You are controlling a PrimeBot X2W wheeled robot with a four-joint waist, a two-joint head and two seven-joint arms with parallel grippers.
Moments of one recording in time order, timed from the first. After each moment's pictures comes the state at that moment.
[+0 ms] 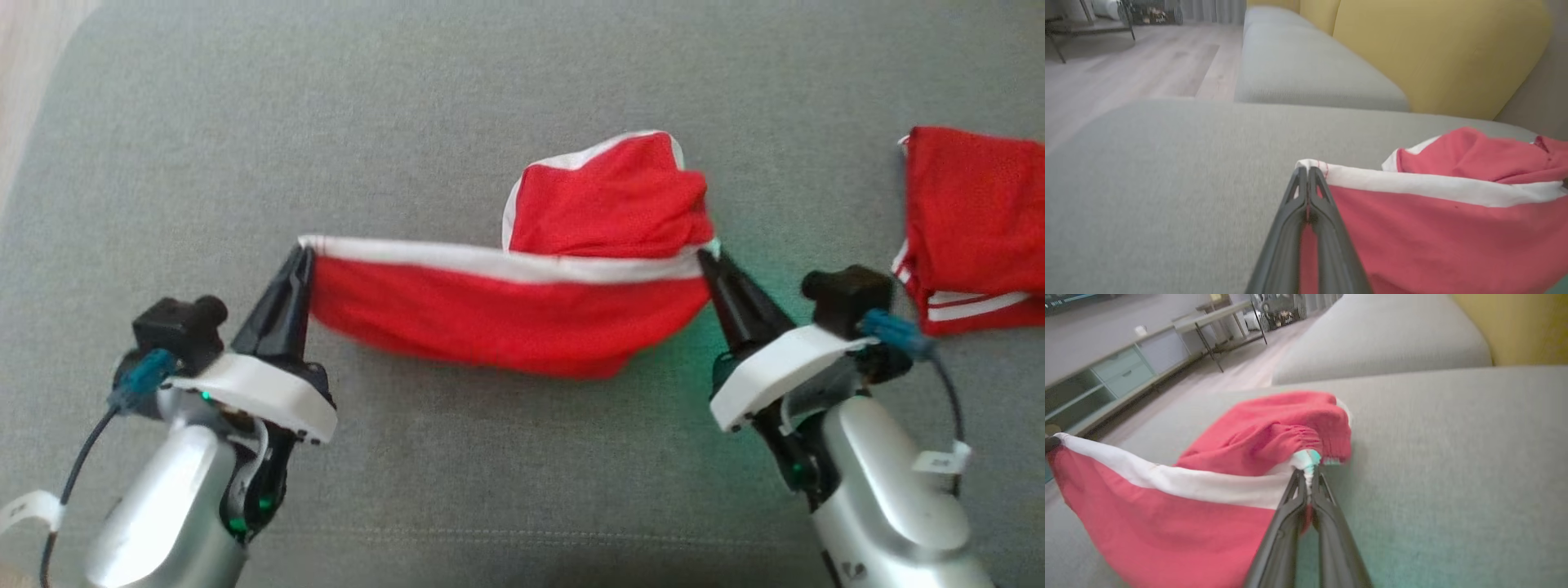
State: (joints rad) left arm -0.31 0.33 -0.47 0.29 -0.56 0.05 -0.24; right arm -0.32 -0.09 0.28 0.37 0.32 0.13 0.01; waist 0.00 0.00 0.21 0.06
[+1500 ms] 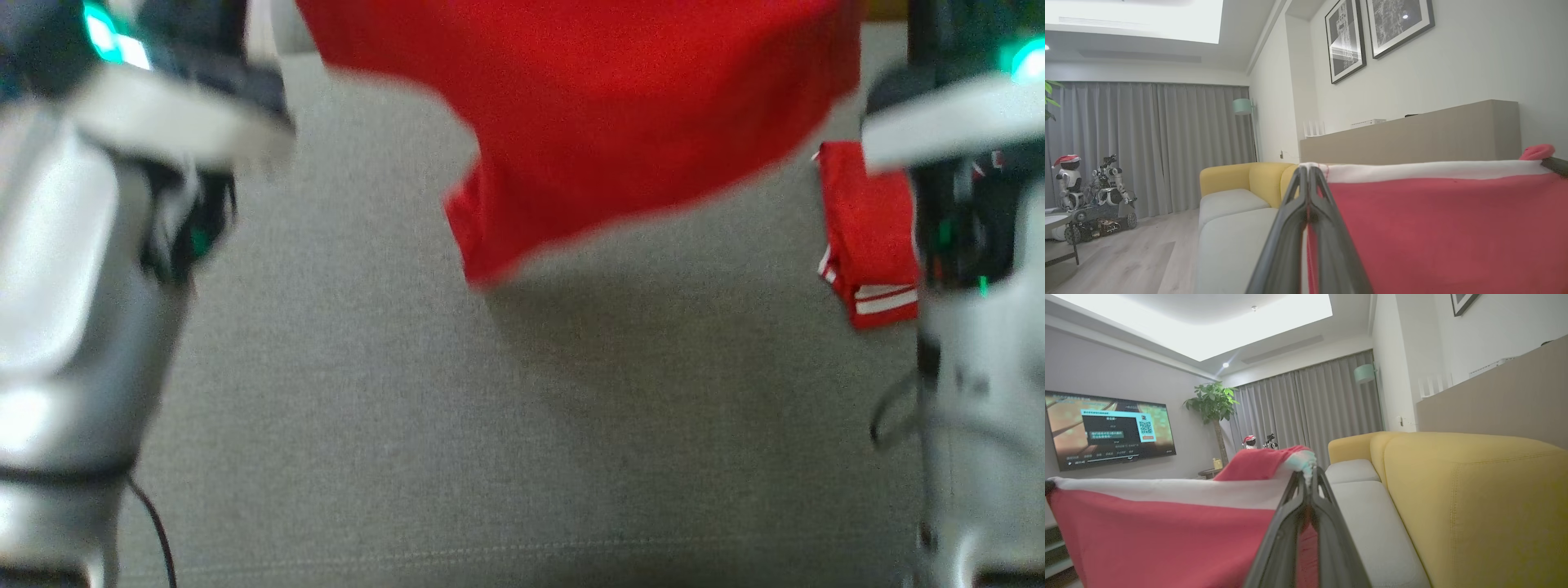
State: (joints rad) left arm -0.75 0.34 -0.41 0.11 -0.47 -0.01 -0.19; right arm -0.61 -0.06 0.02 -0.02 0.35 0.13 0.18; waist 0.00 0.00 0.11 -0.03
